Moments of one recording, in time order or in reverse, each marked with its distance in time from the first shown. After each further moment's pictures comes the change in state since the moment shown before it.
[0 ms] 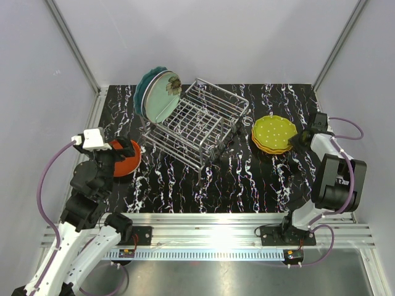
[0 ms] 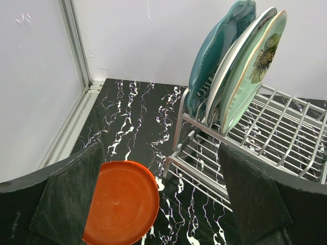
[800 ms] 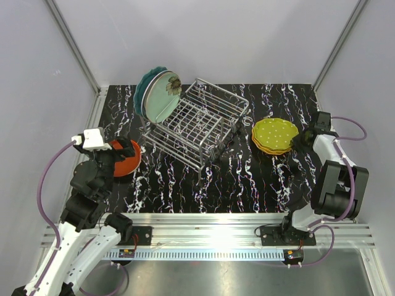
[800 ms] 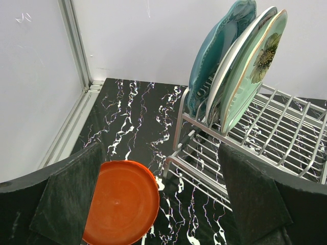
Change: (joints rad) left arm 0.000 0.001 0.000 -0.003 0.000 0.000; right arm -0.007 -0.063 0.008 -0.061 -0.032 -0.008
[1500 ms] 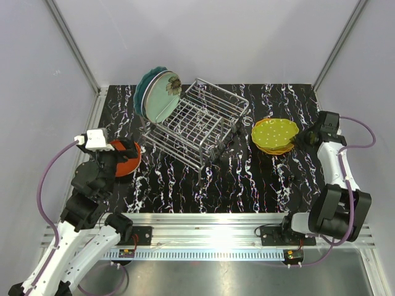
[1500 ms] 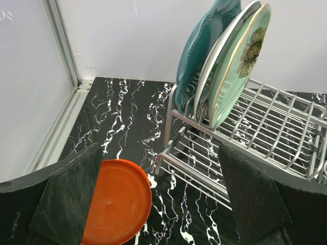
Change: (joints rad) left arm -0.046 0.000 0.000 -0.008 0.001 -0.006; right arm -0.011 -0.186 -0.001 -0.076 -0.087 0.090
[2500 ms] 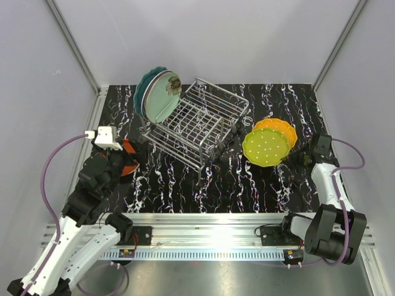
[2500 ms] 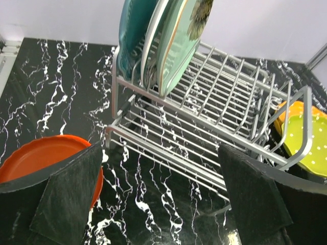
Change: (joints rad) left arm -0.006 0.053 0.029 -0.125 0.201 -0.200; right arm 0.000 -0.204 -0.291 0.011 -0.095 0.034
